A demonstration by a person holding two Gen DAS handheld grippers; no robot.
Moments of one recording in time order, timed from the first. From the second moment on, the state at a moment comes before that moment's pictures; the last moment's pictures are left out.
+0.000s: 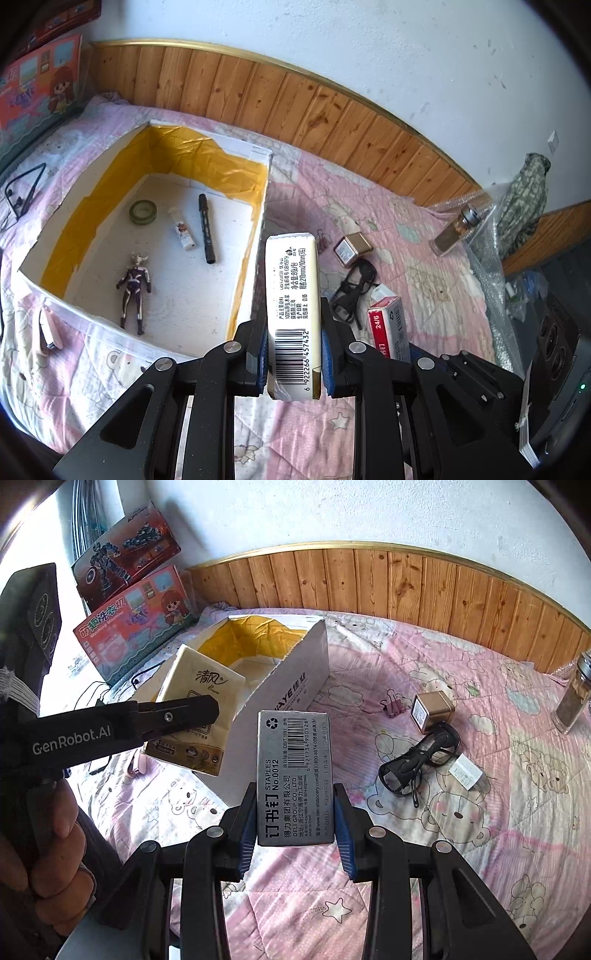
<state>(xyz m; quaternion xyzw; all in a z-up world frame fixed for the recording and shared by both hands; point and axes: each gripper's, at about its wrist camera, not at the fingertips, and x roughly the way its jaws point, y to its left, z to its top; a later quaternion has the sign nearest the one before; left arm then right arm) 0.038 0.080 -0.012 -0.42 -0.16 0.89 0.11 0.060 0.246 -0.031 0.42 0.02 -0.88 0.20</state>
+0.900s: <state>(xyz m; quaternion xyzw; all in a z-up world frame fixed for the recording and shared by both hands) 0.032 0.024 -0.006 -0.40 -0.20 0.89 0.08 0.043 0.182 0.003 0.40 0.08 -0.88 0.23</state>
